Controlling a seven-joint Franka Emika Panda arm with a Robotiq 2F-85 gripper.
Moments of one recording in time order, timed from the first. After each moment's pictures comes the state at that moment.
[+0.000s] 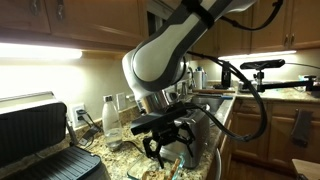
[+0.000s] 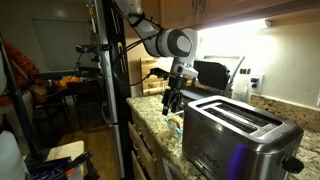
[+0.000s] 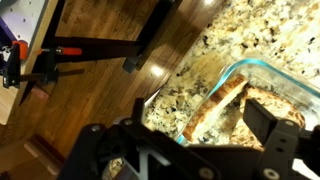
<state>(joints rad) 0.09 0.26 0.06 -2.06 -0.02 2.00 1.18</state>
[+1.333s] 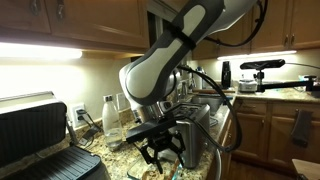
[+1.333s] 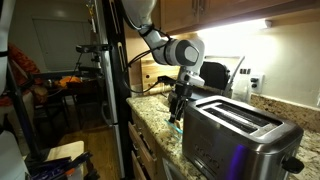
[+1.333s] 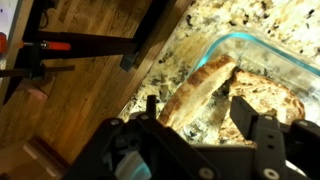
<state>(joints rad) 0.10 0.39 0.03 -1.96 -0.02 2.02 1.18</state>
